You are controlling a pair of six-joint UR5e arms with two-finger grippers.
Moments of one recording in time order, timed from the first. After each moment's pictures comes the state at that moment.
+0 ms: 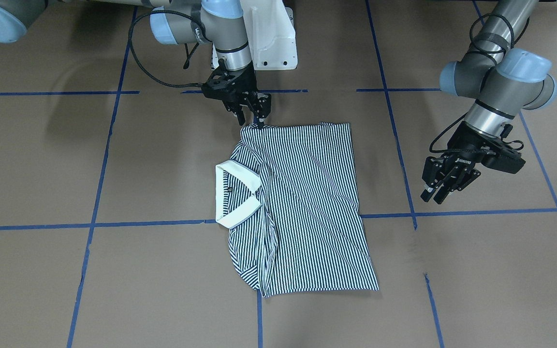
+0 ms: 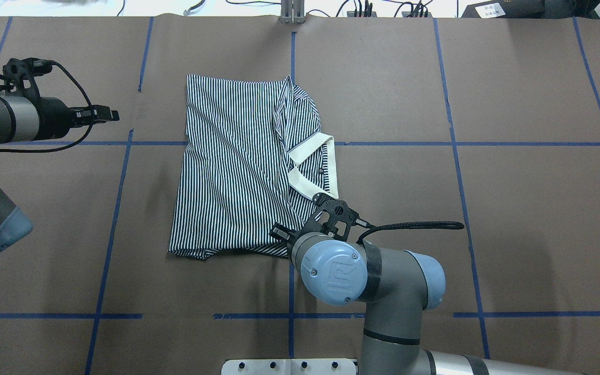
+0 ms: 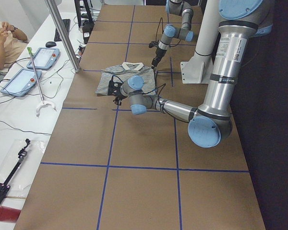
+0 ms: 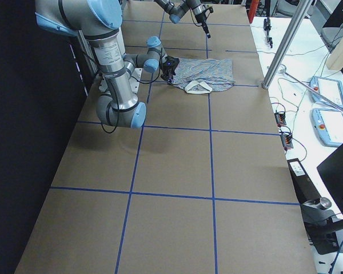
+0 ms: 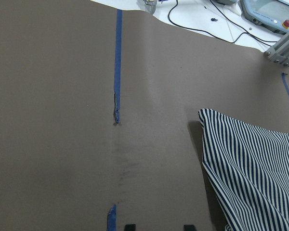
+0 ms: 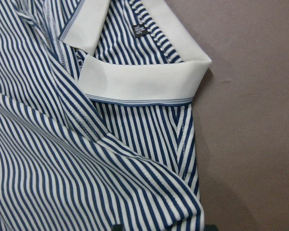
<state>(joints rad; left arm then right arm) -0.88 -1.77 -1.55 -2.62 -1.84 -1.21 0.24 -0.97 1.71 -1.35 1.40 1.95</state>
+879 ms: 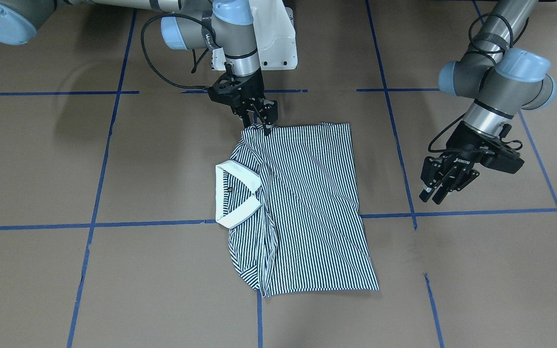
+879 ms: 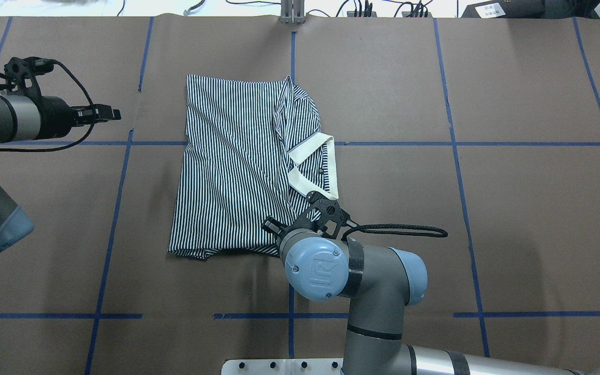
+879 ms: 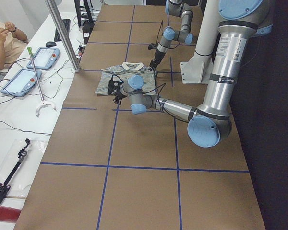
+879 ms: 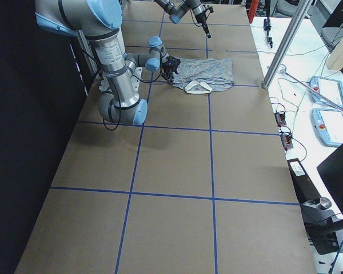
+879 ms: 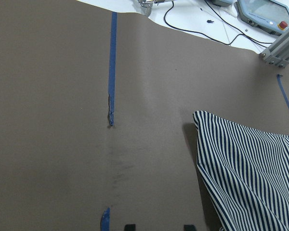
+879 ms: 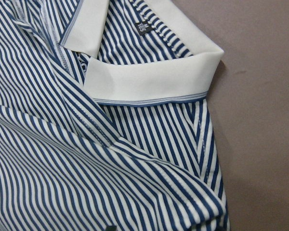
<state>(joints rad) -0.87 -1.77 -1.55 -2.62 -1.83 -1.21 0.24 -0.91 1.65 -1.34 1.39 2.02</state>
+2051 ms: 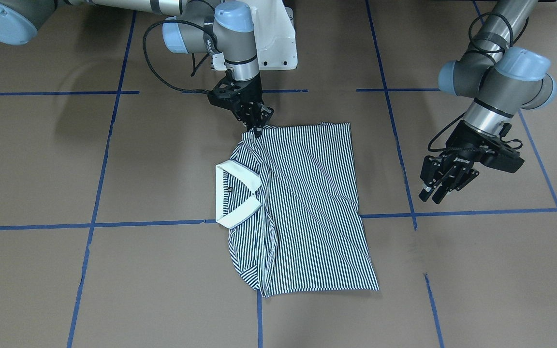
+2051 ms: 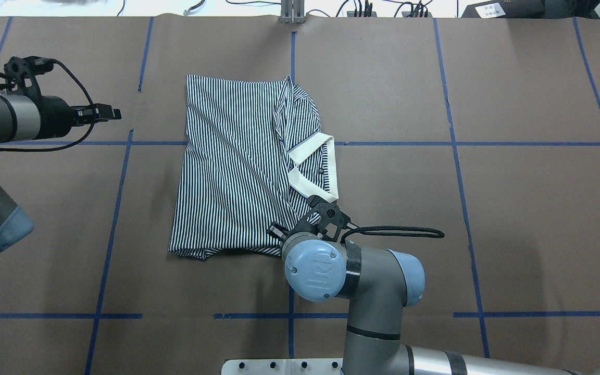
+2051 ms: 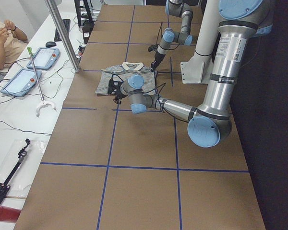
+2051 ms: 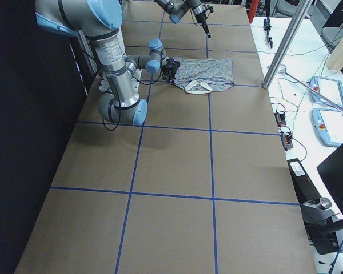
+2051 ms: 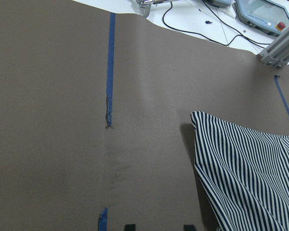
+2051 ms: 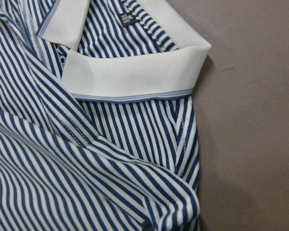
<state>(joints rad) -0.87 -1.77 -1.56 -2.62 -1.83 -1.21 0.24 -0.92 1.63 -1.35 1.40 1.99</state>
